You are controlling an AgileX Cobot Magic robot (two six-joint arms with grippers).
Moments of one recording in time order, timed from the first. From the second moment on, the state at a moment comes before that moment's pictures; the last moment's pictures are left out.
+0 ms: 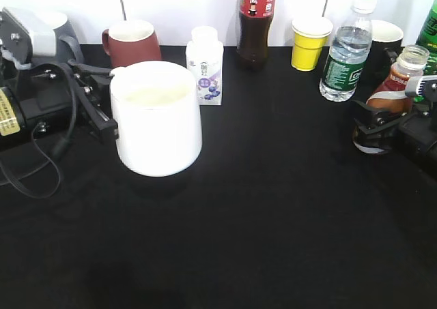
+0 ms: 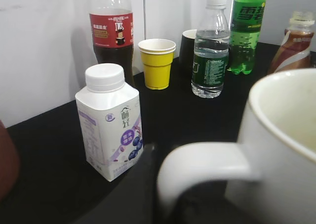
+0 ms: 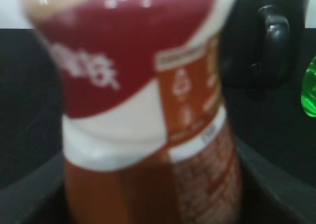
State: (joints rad) left arm -0.28 1.62 -0.56 0.74 -0.96 -0.42; right arm 0.09 1.92 -0.44 -0.17 -1.21 0.12
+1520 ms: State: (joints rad) left arm -0.76 1.80 -0.98 0.62 -0.84 -0.42; right arm 0.09 1.24 -0.64 -0.89 -0.77 -0.53
